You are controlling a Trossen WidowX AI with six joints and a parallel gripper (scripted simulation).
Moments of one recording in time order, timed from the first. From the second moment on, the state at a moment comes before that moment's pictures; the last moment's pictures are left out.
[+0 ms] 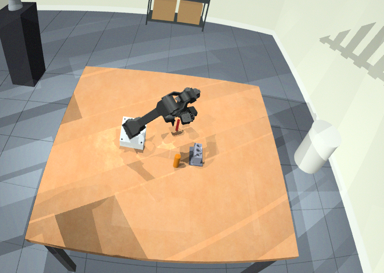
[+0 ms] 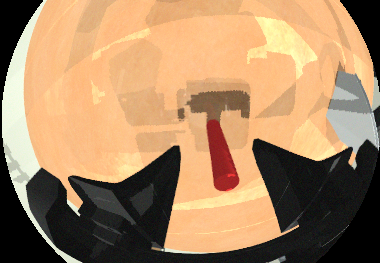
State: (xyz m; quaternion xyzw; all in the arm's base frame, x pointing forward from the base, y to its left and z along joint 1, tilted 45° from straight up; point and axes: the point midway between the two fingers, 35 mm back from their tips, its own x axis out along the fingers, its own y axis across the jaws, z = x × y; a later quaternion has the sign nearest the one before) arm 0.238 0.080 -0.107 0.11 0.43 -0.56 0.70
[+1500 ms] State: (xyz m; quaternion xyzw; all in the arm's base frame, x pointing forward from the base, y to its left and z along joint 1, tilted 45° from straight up) arm 0.241 0.134 -0.056 0.10 0.43 -0.56 0.70
